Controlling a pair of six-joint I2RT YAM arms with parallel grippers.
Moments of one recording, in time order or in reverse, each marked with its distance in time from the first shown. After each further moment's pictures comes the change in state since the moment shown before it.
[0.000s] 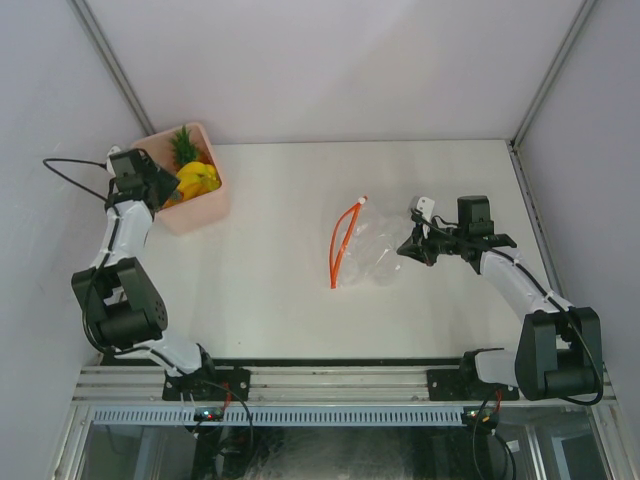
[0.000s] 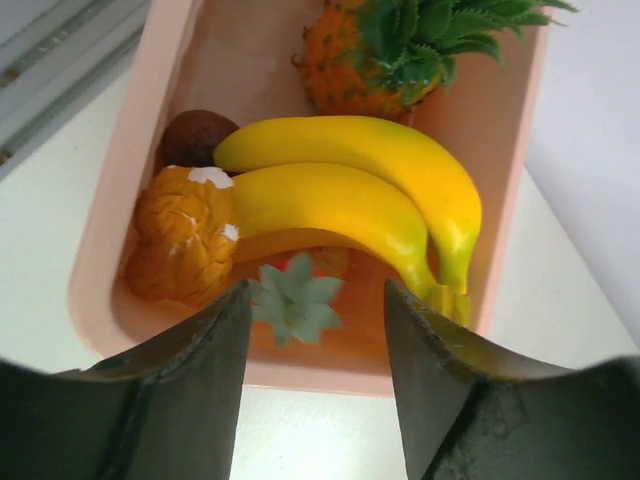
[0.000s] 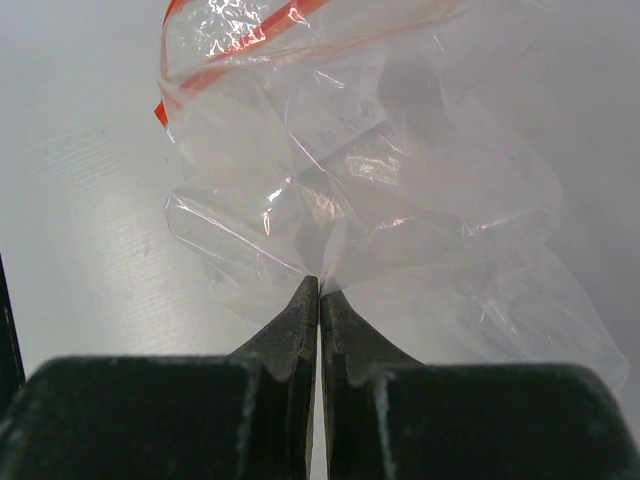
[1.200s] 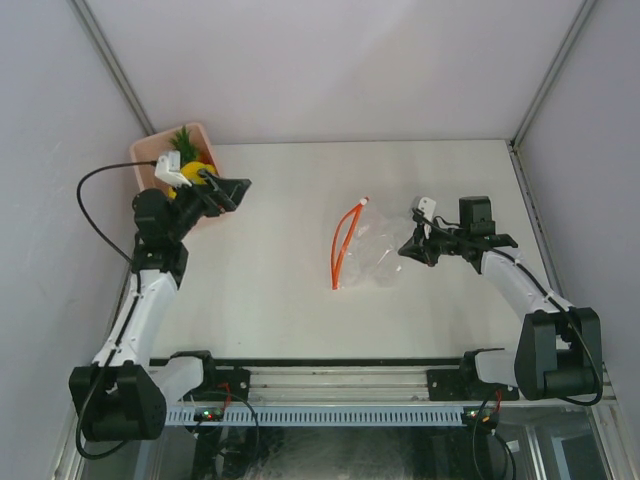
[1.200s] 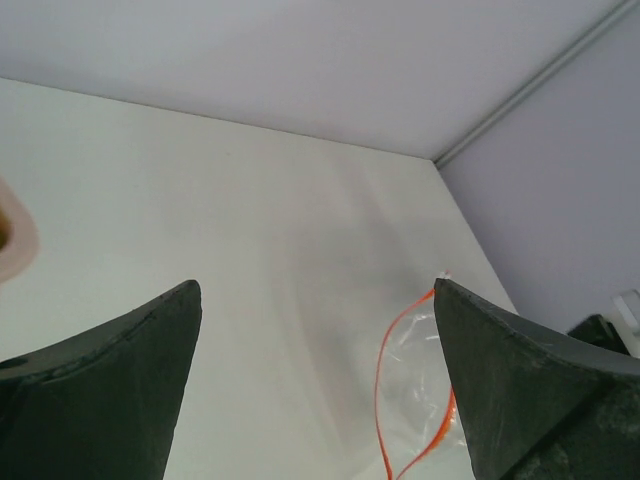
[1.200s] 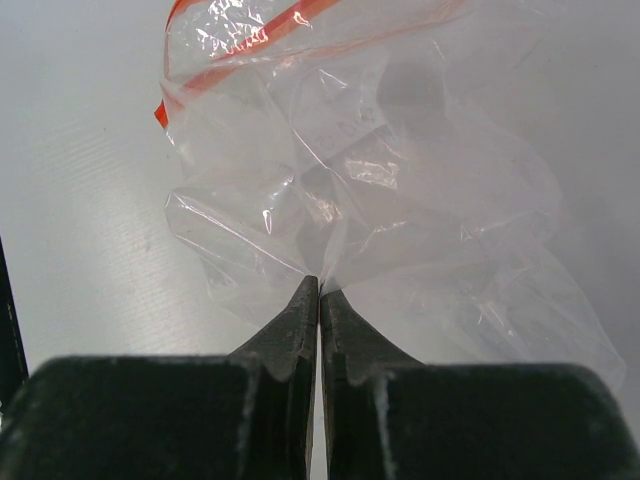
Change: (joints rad) left arm -0.246 -0.513 -0.428 0.460 0.484 0.101; right arm -0.013 0.000 0.000 -0.014 -0.008 -0.008
